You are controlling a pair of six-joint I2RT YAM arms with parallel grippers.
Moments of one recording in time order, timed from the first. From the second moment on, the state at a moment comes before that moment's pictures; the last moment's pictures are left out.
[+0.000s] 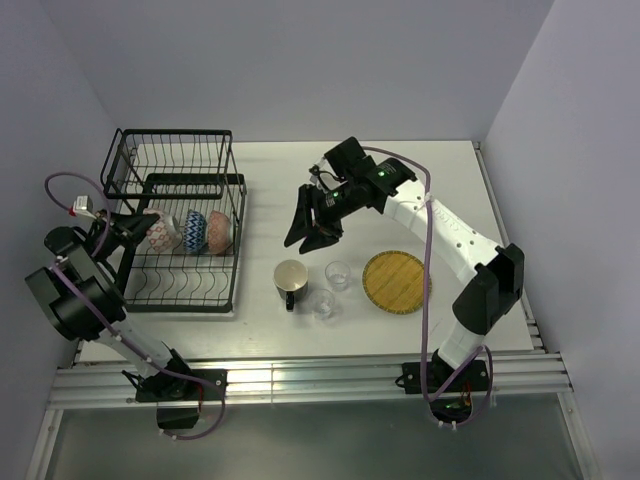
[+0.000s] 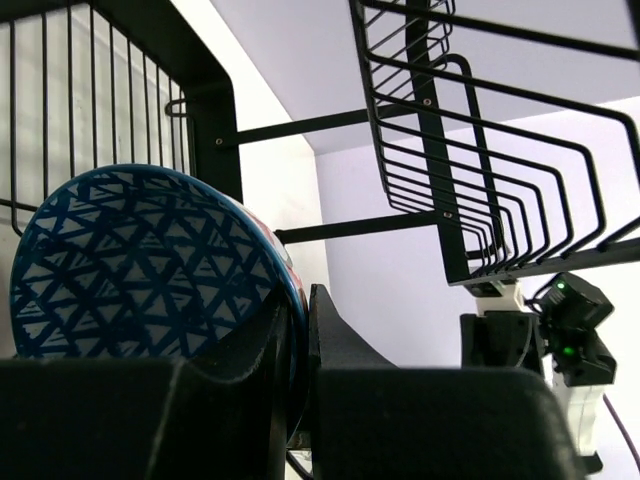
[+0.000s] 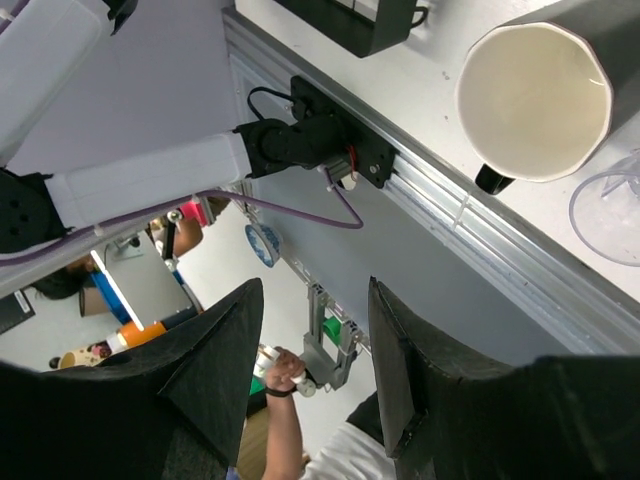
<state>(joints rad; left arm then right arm) 0.70 1.70 0.68 0.92 1.28 -1.19 0.65 1.68 1.70 -0.99 -0.70 0.80</state>
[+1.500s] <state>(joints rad) 0.75 2.02 0.80 1.27 1.39 -1.82 0.65 1.59 1.58 -0.88 -0.67 0.88</state>
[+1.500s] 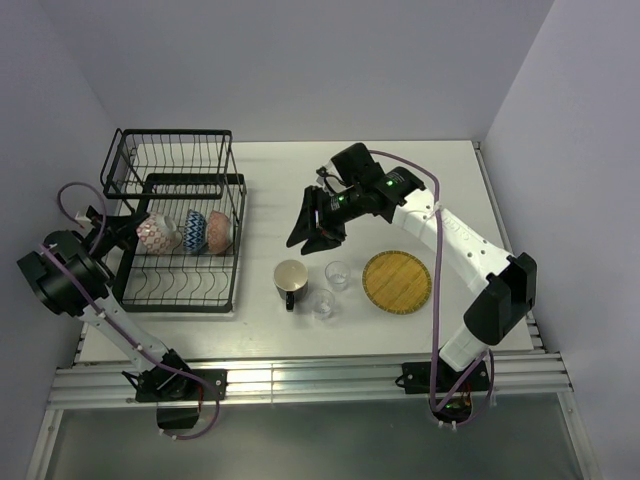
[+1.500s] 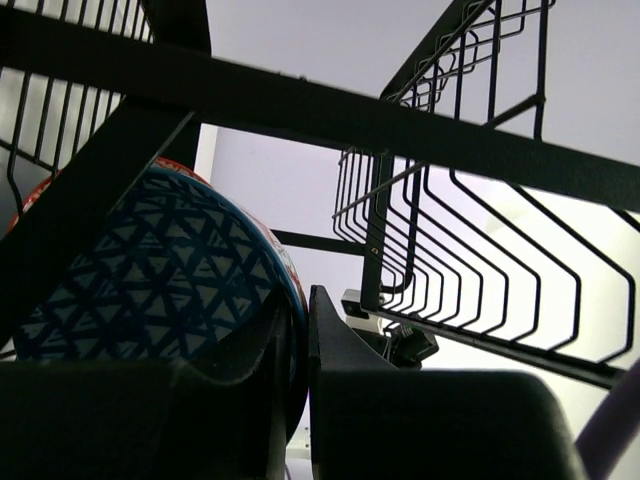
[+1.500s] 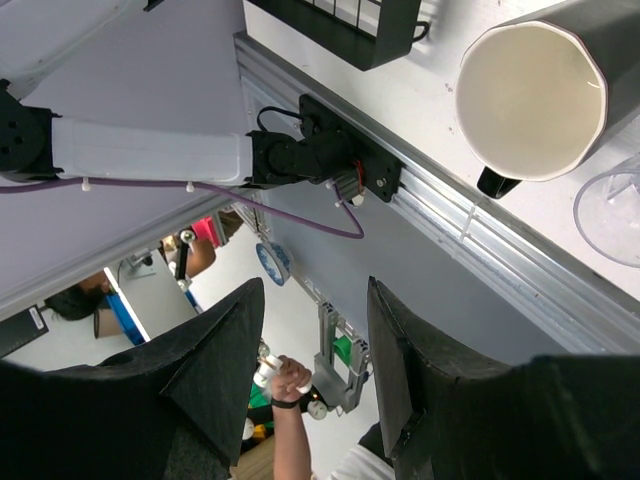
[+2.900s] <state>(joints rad) 0.67 1.98 0.93 0.89 1.36 -1.20 0.65 1.64 1.60 -0.88 -0.70 0.85</state>
